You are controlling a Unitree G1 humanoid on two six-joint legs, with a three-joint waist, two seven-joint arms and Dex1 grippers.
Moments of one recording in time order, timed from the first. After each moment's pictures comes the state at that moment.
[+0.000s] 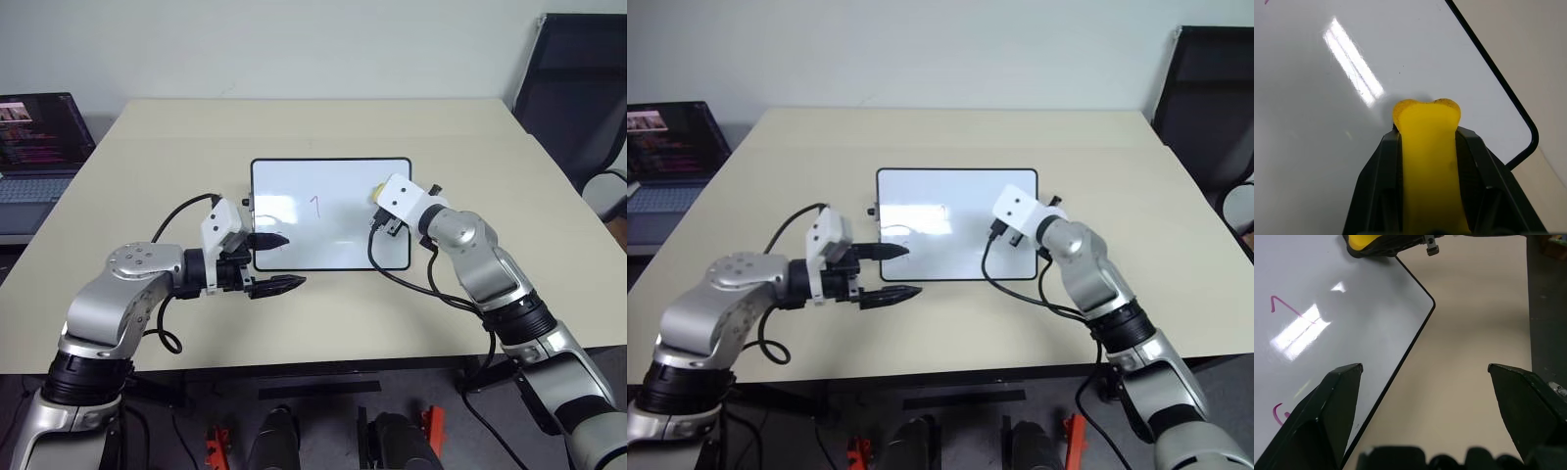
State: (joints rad) left arm -0.39 0.77 0.03 -0.23 -0.49 0.64 -1.04; right arm -0.76 -0.45 0.37 0.07 -0.28 0.48 0.47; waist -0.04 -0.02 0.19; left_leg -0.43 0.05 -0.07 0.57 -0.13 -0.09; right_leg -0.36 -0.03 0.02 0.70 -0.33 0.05
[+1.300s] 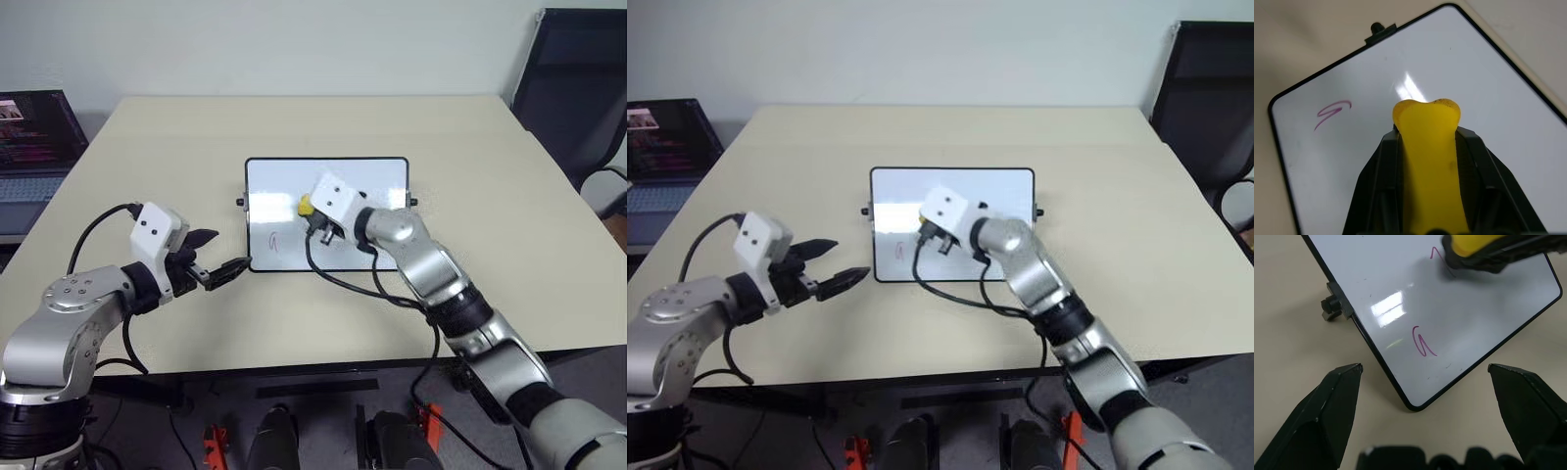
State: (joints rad) left arm -0.18 0.79 0.27 -0.35 -0.51 0.73 -0.73; right arm -0.95 -0.15 0.42 0.27 -0.20 0.43 0.54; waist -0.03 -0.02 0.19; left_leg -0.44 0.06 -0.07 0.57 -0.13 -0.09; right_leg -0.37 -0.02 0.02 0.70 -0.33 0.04
